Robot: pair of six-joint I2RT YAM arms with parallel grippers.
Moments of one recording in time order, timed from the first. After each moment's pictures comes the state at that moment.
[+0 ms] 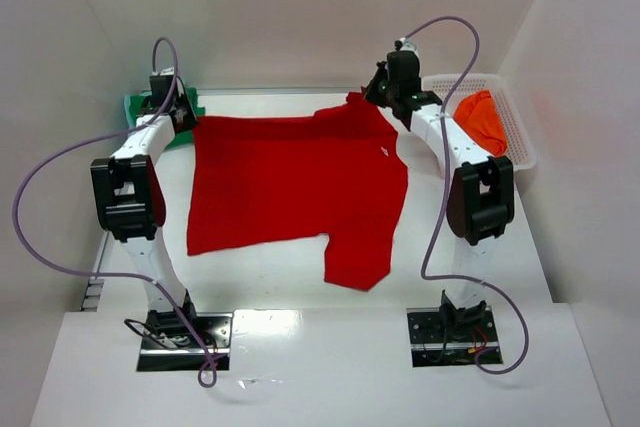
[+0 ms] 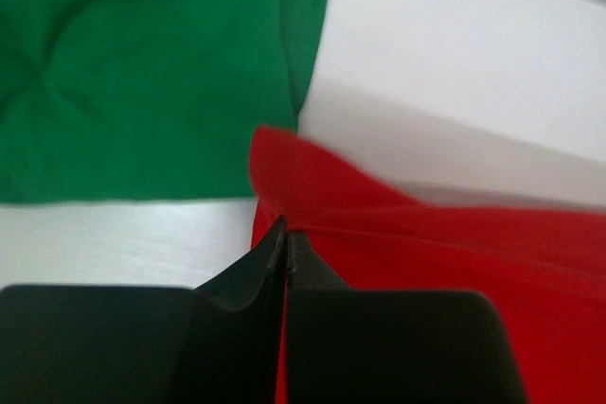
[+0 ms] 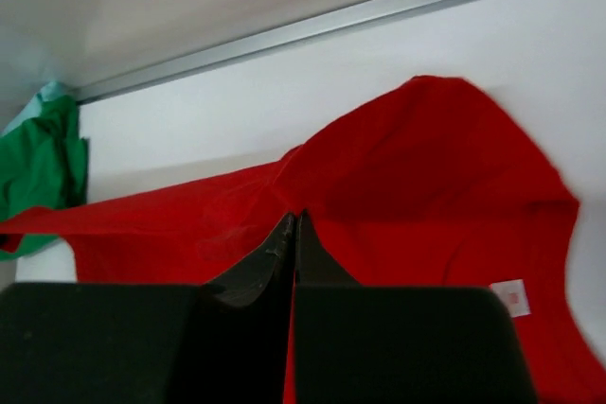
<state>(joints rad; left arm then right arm) 0.14 2.00 1.60 -0.29 -0.06 -0.22 0.27 1.96 1.73 -0.21 0.01 0.55</state>
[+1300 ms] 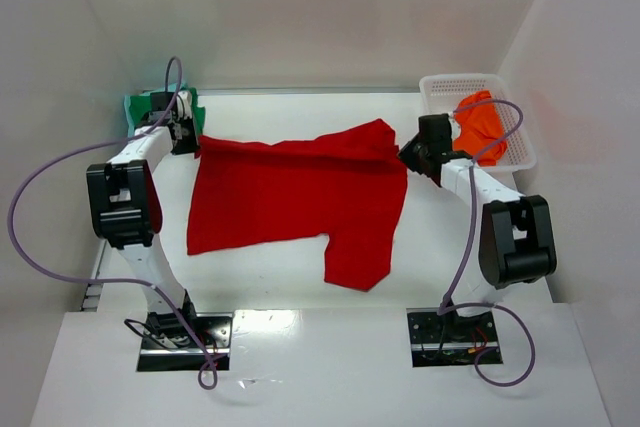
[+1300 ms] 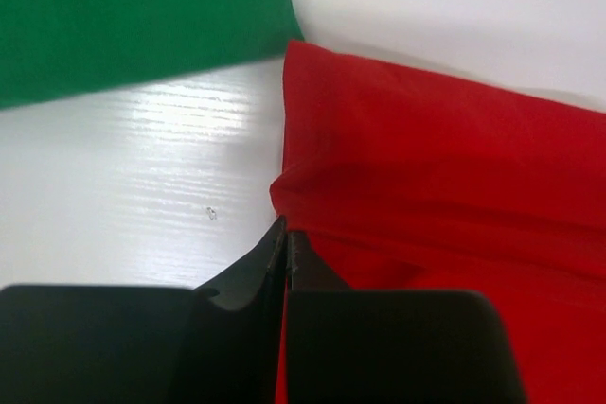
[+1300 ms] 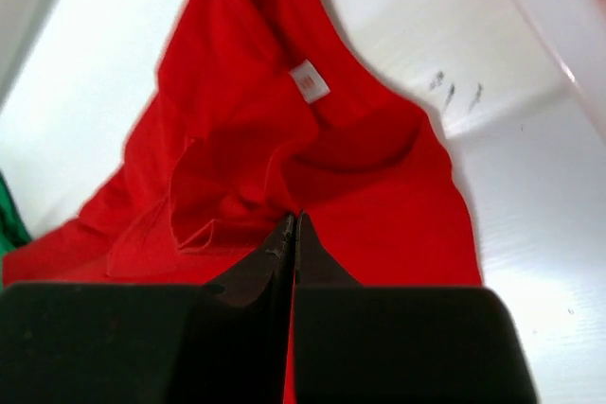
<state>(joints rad) 0.16 1.93 1.43 -0.38 0.06 -0.06 0.15 1.57 1.01 -0.14 0.08 0.86</state>
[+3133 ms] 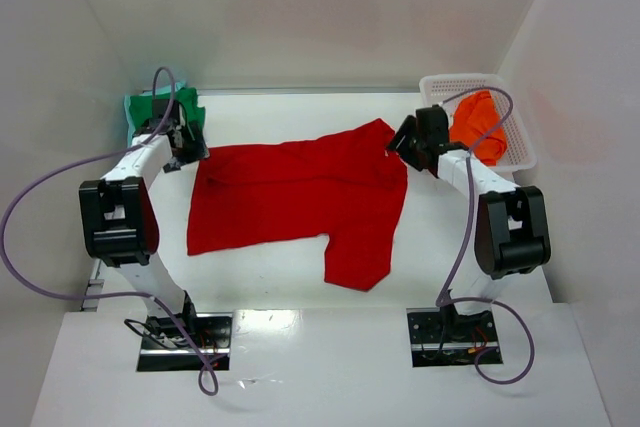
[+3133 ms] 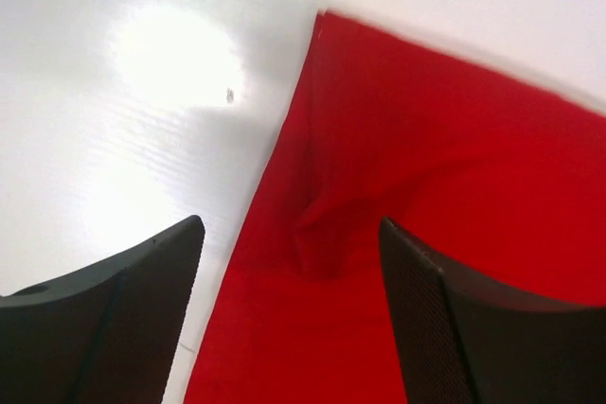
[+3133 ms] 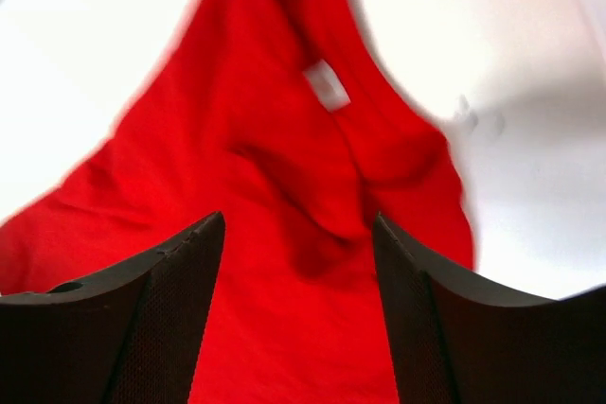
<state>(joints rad) 0.13 1.77 1.31 -0.50 -0.08 -0.30 0.15 1.64 1.09 -0.17 0.03 0.72</state>
